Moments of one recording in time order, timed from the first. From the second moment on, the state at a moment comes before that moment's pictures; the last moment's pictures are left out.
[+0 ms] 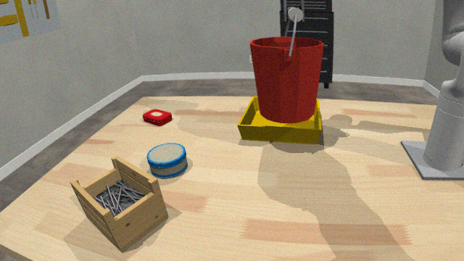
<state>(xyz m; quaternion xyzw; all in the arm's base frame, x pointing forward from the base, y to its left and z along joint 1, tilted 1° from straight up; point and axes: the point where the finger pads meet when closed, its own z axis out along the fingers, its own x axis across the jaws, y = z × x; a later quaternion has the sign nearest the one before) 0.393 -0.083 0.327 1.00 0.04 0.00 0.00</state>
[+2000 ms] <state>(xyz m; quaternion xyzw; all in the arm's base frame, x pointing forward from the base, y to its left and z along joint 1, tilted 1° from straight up) 0.407 -0.184 0.328 1.00 0.04 0.00 0.00</state>
